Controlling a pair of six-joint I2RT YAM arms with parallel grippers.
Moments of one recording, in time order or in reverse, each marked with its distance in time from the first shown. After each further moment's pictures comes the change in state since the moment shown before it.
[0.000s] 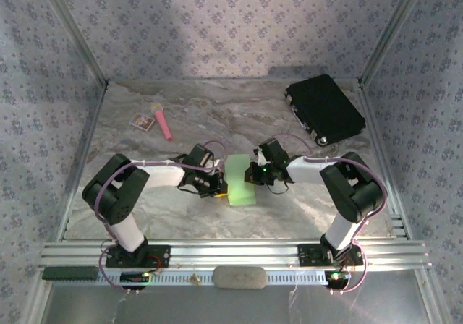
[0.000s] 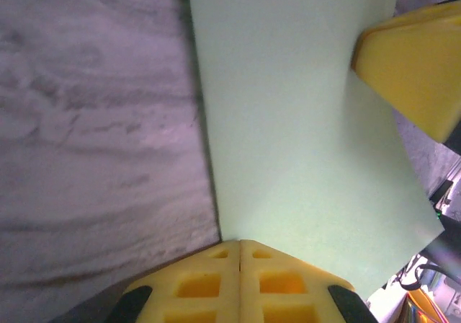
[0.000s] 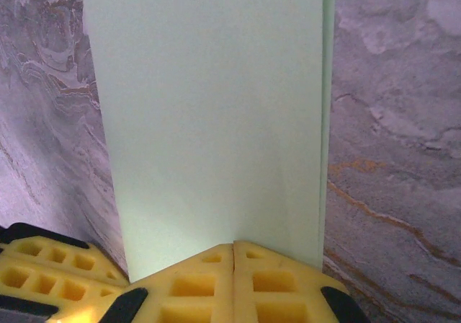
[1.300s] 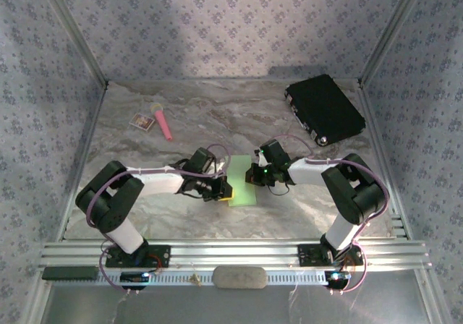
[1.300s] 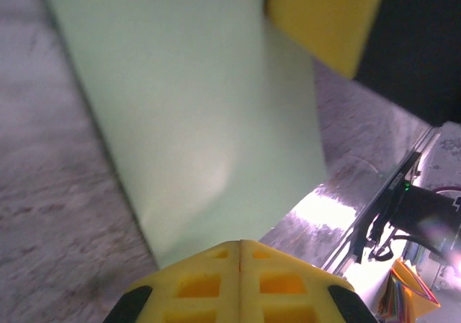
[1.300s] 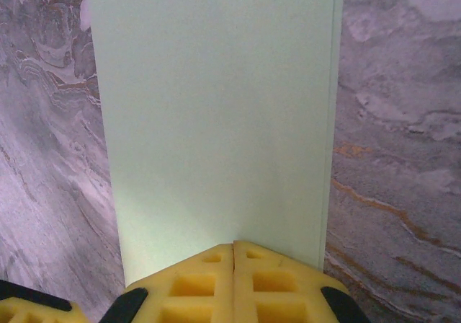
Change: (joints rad) left arm -0.068 -0.061 -0.042 0.097 0.034 -0.060; right arm 0.001 -0.020 -0.026 0.017 0.011 0.001
